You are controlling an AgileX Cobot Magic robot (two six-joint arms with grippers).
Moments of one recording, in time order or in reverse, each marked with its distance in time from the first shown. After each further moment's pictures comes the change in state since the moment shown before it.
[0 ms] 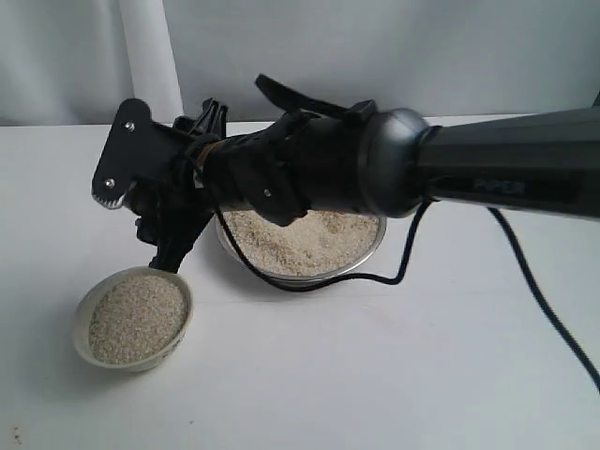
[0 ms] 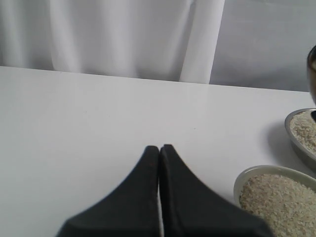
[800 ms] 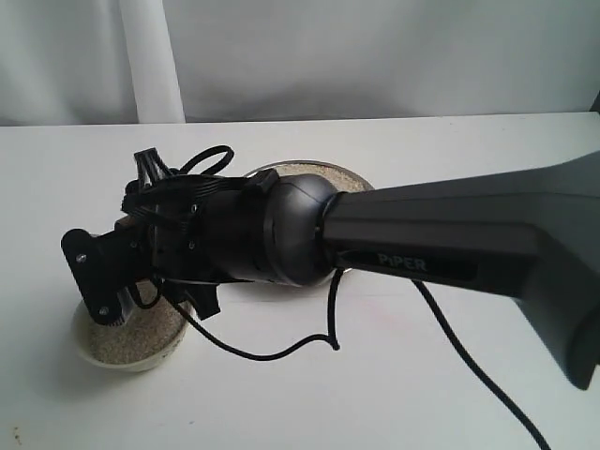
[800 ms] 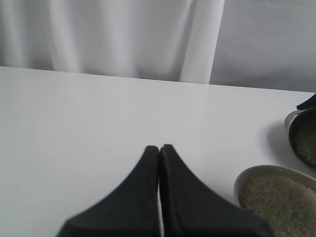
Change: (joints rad) left arm 0.000 0.000 0.000 0.000 0.000 0.000; right arm 0.158 0.091 -0.084 -0.797 0.367 0.186
